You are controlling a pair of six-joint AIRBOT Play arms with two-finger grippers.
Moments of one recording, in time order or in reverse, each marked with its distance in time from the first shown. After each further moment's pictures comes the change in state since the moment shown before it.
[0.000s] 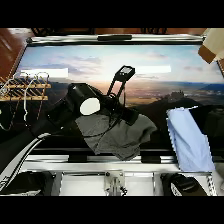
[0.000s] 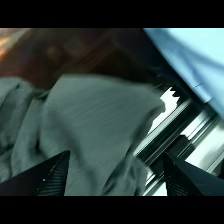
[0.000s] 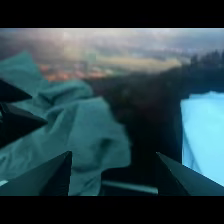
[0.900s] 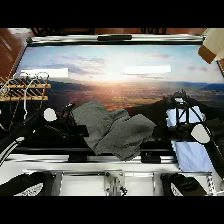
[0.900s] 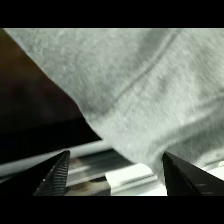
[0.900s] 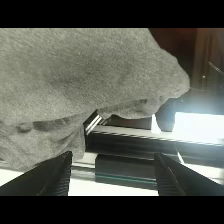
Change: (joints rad) left arm 0.542 0.246 -0.868 -0.275 0.035 0.132; right arm 0.000 -0.084 -0.694 0.090 -0.300 0.032
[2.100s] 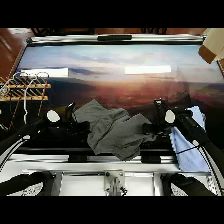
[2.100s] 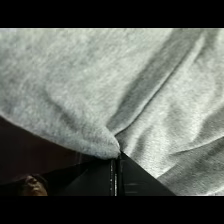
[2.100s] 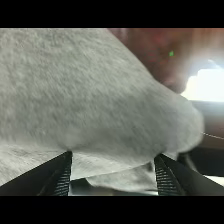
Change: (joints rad) left arm 0.015 -0.075 -0.036 -0.212 0.203 0.127; right arm 0.000 -0.430 -0.011 0.049 -0.218 -0.021
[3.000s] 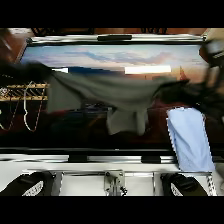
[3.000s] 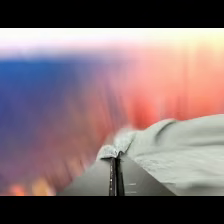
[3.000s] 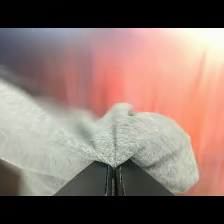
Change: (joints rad) left arm 0.128 0.343 0.824 0.450 -0.201 0.015; right arm 0.000 0.463 0.410 -0.003 -0.254 -0.211
